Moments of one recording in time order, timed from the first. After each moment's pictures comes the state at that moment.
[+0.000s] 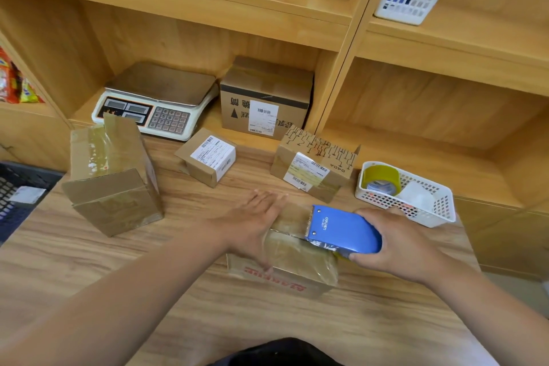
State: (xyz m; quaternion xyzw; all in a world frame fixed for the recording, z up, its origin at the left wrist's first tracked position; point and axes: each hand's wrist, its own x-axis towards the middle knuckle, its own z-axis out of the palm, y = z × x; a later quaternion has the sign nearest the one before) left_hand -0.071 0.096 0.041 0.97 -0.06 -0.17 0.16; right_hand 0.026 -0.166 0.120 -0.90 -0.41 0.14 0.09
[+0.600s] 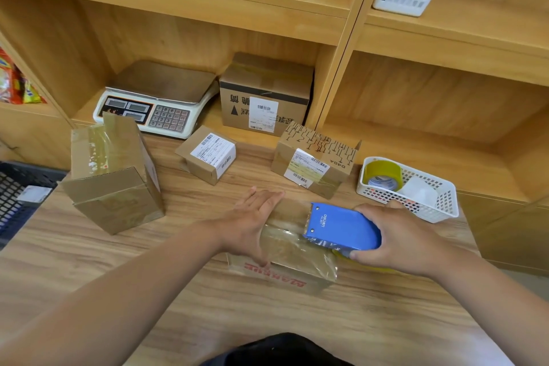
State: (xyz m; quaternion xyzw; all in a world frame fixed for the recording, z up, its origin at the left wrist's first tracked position) left_hand -0.078 0.092 0.047 0.97 -0.04 -0.13 0.22; right_hand 0.032 -0.165 0.123 -0.90 -0.40 0.16 0.03
